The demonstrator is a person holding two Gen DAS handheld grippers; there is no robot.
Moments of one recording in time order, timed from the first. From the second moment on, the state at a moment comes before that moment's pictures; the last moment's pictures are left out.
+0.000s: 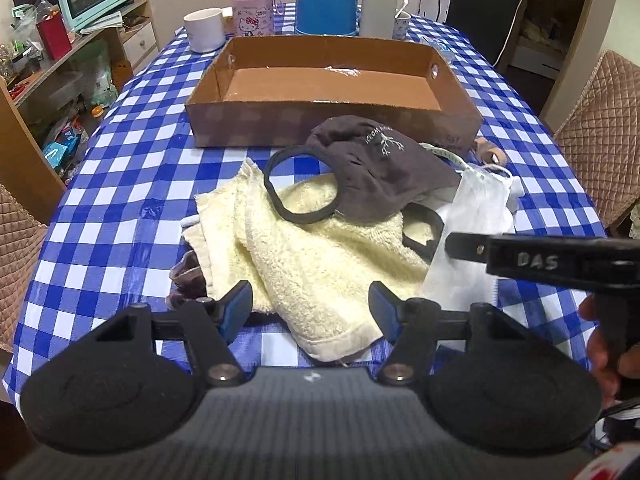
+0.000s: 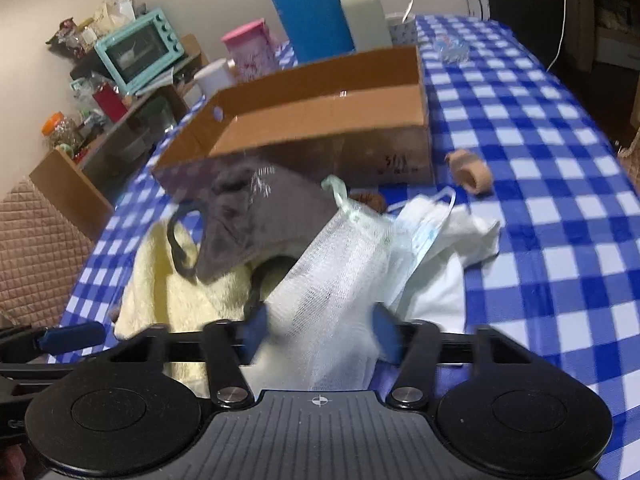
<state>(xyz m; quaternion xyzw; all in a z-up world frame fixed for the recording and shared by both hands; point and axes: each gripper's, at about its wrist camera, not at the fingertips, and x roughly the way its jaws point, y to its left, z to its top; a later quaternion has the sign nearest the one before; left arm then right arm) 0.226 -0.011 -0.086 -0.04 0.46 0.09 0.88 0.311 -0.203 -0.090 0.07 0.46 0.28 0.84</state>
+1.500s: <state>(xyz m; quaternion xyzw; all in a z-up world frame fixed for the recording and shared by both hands) 0.308 -0.043 -0.093 0.20 0.35 -0.04 0.91 0.302 -0.266 -0.034 0.08 0.39 0.21 0.89</state>
